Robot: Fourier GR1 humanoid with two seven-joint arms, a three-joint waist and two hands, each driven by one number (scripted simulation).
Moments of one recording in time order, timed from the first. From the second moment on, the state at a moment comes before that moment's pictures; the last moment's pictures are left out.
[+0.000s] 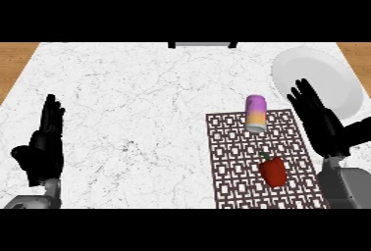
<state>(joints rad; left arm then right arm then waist) -0.04 0.31 -0.09 -1.54 0.08 0.46 -0.02 -0.21 -0.27 -0.04 -1.35 -0.35 0.09 0.00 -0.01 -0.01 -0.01</state>
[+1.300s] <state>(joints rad) -0.03 0.28 -0.19 -1.46 0.12 0.31 0.19 -0.05 -0.57 0.14 -1.38 0.14 0.37 -0.71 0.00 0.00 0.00</state>
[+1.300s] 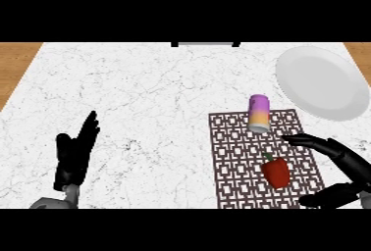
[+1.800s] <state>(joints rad) -0.05 0.27 -0.19 -1.45 0.10 0.31 0.20 -0.12 -0.71 0.21 -1.52 0.42 0.36 -0.54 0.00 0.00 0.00</state>
